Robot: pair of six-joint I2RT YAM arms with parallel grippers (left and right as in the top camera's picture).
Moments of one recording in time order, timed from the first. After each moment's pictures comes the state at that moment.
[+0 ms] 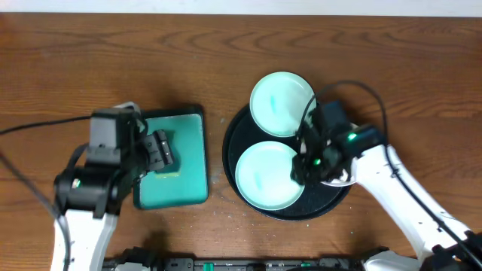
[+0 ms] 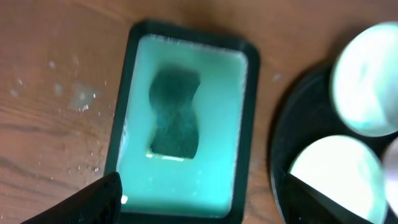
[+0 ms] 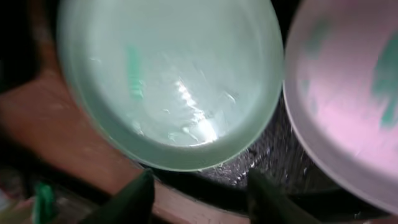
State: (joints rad) left arm -0.11 1.03 1.07 -1.06 0.00 -0.38; right arm 0.42 1.43 0.97 -0.99 -0.27 0.25
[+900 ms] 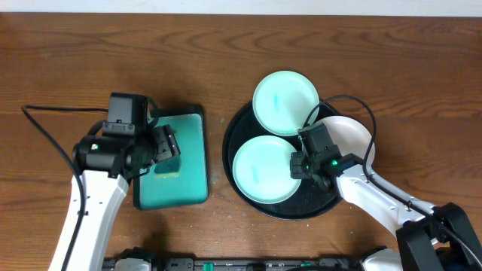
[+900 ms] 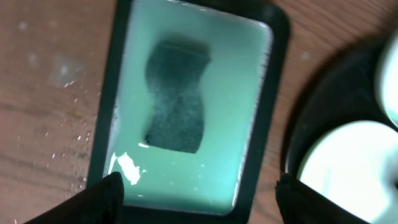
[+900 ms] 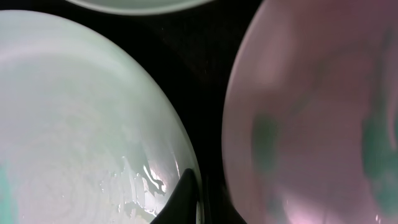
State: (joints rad) left arm -0.11 1.21 1.06 -1.04 0.01 -0.45; right arm 0.45 1.51 0.65 -0.29 0.00 0.44
